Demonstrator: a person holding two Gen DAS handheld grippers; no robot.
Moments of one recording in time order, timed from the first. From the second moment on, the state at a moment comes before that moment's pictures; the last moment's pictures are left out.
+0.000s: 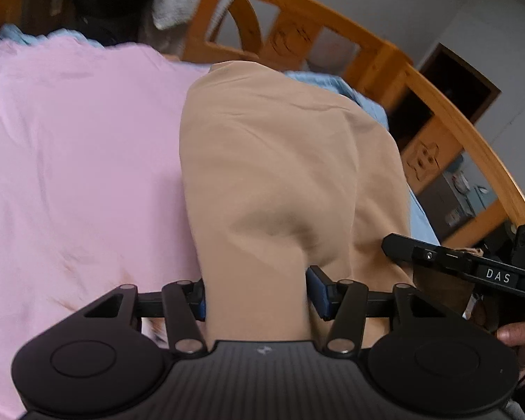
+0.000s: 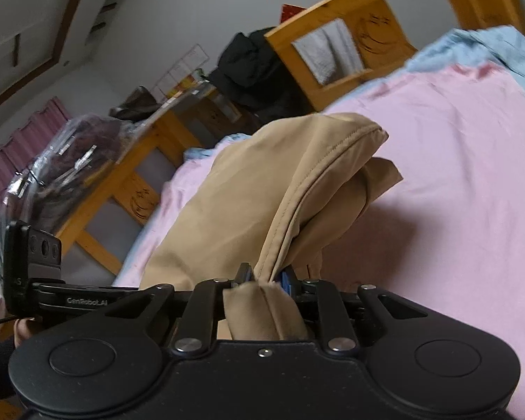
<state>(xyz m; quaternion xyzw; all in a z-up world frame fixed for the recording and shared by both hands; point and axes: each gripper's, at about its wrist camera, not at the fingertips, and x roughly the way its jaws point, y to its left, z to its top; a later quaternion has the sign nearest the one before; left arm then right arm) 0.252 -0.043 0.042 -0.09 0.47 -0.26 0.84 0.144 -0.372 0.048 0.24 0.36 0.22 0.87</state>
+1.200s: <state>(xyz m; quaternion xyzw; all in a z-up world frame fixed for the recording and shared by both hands) 0.362 0.056 0.027 -0.14 0.45 -0.07 0.88 0.328 -0.231 0.045 0.08 0.35 0.16 0.92</state>
